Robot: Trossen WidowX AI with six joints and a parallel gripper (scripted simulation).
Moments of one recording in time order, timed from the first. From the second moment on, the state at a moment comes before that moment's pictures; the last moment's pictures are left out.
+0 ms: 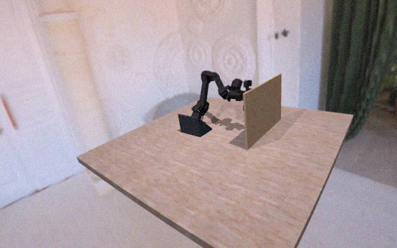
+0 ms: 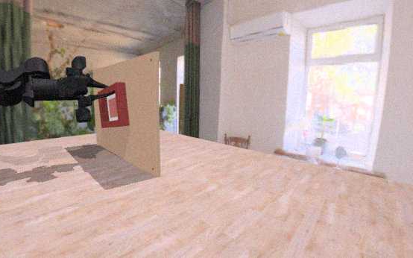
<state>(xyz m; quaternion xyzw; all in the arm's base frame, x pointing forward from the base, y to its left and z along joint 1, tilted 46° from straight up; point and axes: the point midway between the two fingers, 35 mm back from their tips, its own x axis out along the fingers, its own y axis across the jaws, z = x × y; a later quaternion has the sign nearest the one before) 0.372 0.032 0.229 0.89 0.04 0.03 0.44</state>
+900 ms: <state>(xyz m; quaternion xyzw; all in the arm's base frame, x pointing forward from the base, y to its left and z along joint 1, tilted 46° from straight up) 0.372 0.031 0.230 0.89 0.04 0.03 0.44</state>
